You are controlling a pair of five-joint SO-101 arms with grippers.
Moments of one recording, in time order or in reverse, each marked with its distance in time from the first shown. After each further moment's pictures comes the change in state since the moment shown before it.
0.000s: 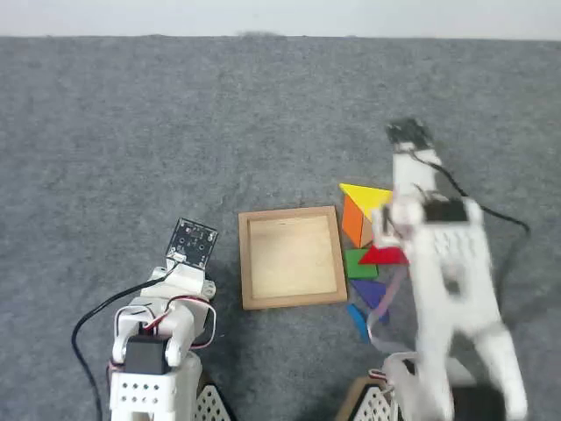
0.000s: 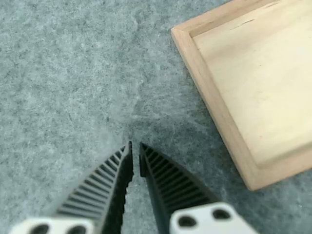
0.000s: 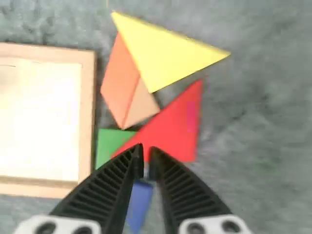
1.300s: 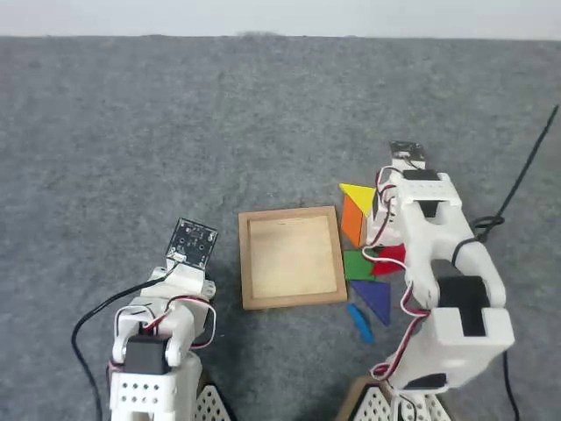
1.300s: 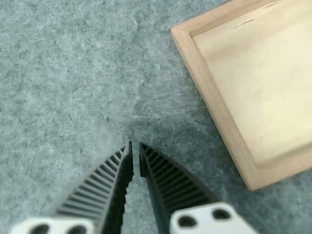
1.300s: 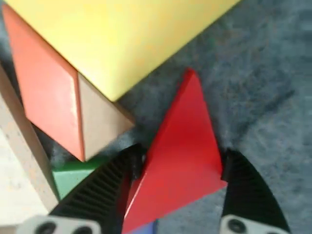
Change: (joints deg) left arm 0.0 0.0 0.0 0.0 0.0; right arm 3.8 26.5 -8.1 -2.9 -7.6
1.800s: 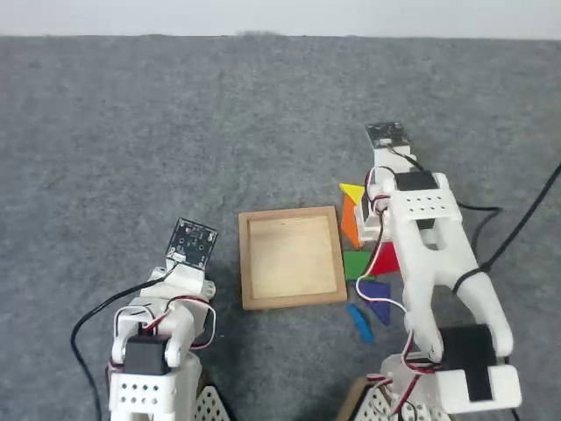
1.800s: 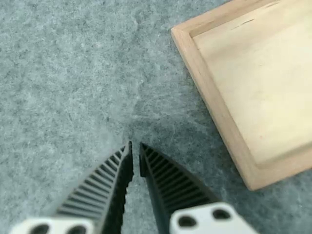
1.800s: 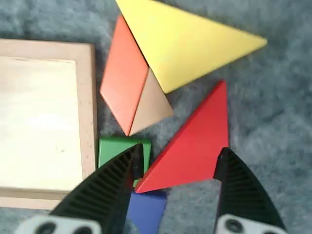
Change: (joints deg) left arm 0.0 0.0 0.0 0.0 0.0; right arm -5.6 -15.1 4.1 2.6 3.9
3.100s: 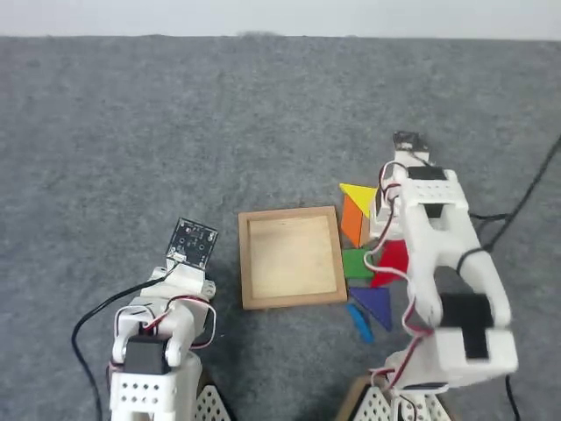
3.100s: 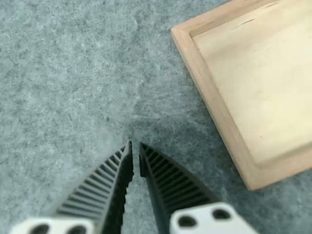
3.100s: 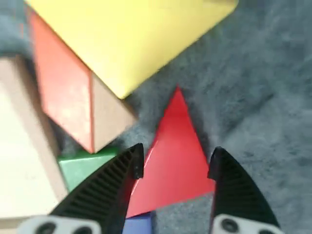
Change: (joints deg) left arm 0.0 0.0 0.0 0.0 0.0; right arm 5.3 8.1 -3.6 -1.3 -3.5
